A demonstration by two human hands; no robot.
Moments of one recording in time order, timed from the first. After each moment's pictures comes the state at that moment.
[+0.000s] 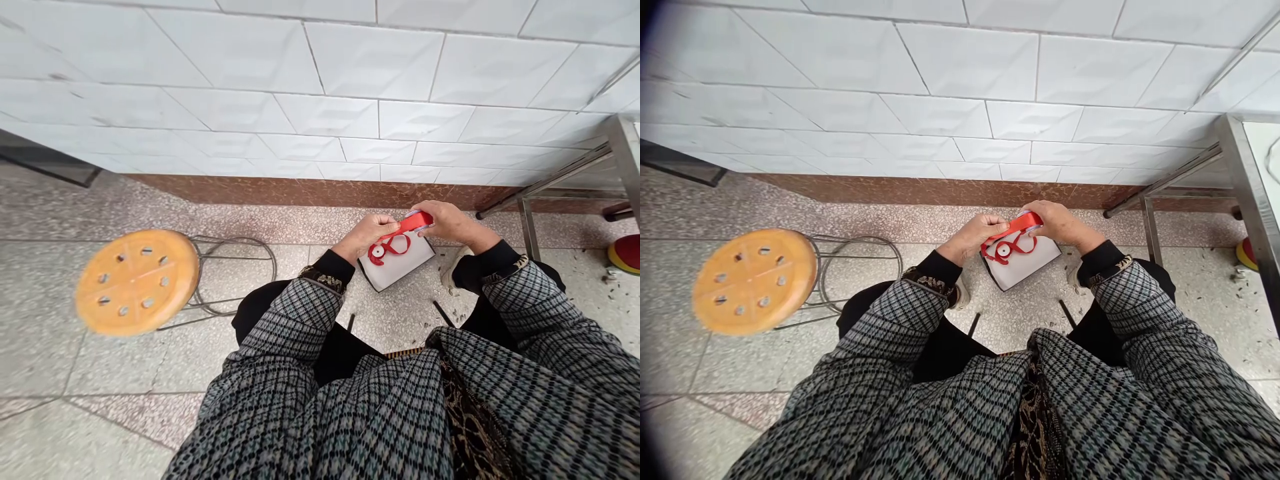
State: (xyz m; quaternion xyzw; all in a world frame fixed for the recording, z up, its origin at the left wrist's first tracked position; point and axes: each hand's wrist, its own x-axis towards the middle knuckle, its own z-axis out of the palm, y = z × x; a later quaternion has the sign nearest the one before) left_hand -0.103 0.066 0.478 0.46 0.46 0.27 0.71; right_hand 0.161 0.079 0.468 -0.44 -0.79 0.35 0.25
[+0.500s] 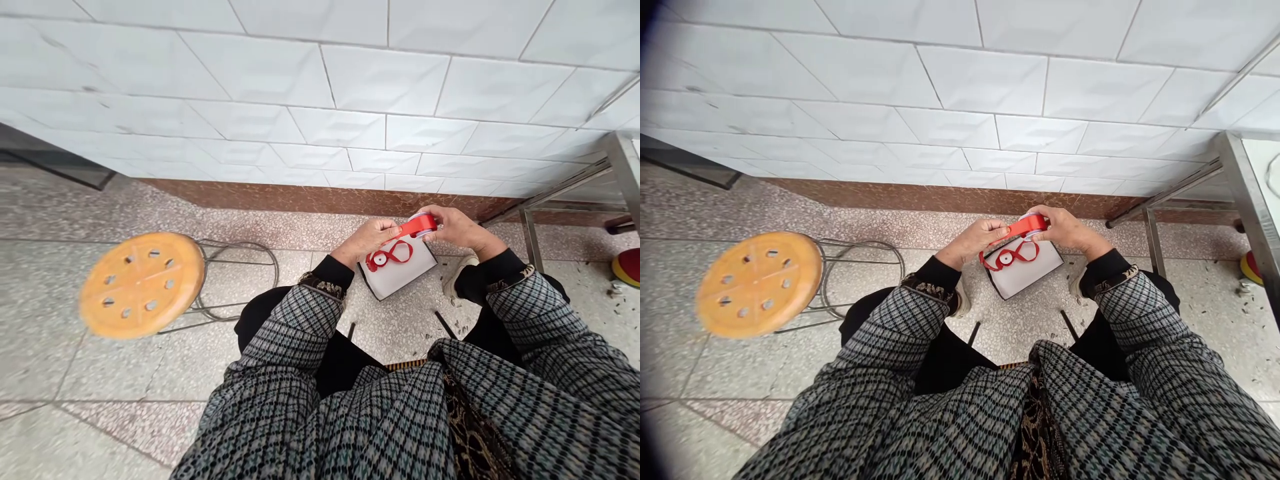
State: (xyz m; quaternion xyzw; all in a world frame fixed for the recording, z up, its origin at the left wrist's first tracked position) left_hand -0.113 0.069 0.489 0.55 0.41 0.26 0.68; right_hand 0.160 0.076 0.491 -0.45 -0.72 0.45 0.28
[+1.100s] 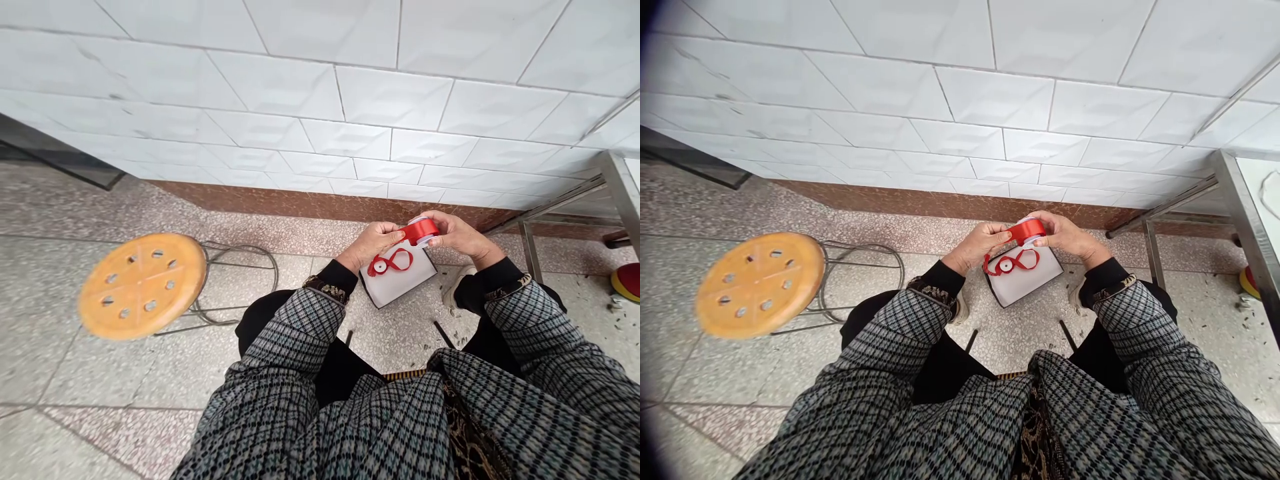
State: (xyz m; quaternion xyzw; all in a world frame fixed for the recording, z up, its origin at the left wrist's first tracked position) left_hand -0.109 0.068 0.489 0.49 0.38 0.32 0.72; right_hand 0.151 0.071 0.499 -0.34 -0.58 0.65 0.36
